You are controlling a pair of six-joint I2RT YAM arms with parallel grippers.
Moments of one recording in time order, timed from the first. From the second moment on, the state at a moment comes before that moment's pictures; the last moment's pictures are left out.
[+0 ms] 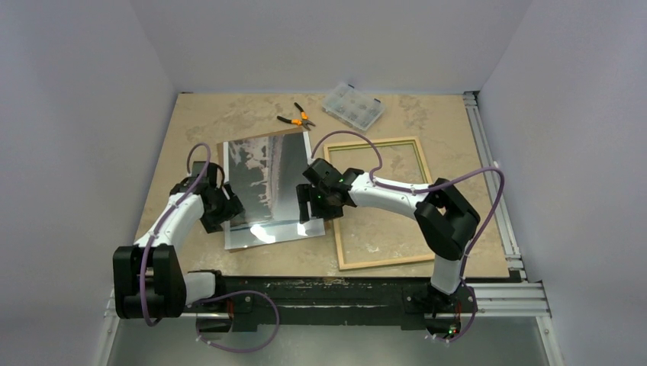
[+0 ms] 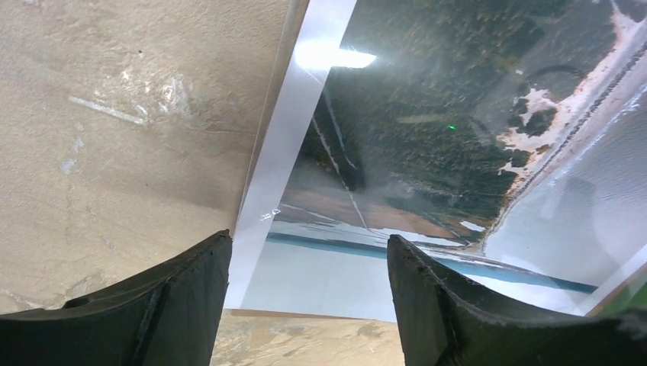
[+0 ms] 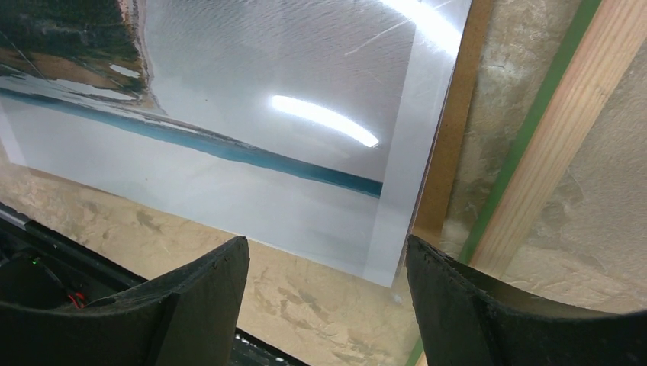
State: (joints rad) left arm 0.02 1.24 0.70 -0.71 0.03 -0.57; right arm 0.91 1.84 1.28 -0.52 -0.06 0.72
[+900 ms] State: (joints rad) left arm 0.03 1.26 0.70 -0.62 0.14 -0.56; right arm 0.85 1.59 1.06 -0.28 -0.18 0.87
